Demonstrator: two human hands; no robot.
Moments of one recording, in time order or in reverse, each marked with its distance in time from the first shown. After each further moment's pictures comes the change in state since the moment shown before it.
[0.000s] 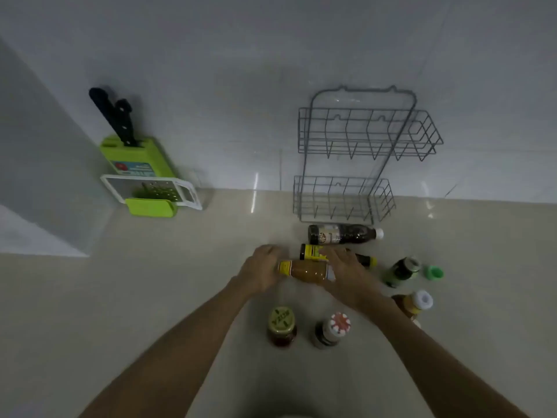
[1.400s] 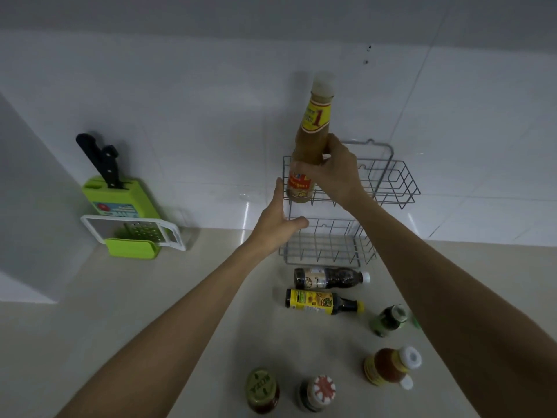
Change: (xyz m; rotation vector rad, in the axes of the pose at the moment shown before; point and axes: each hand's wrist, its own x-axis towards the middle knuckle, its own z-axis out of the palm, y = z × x) left_hand 0.056 0.111 -0.157 -0.839 0.268 0.018; right_hand 0.144 -0.066 -0.205 0.563 0.592 -0.131
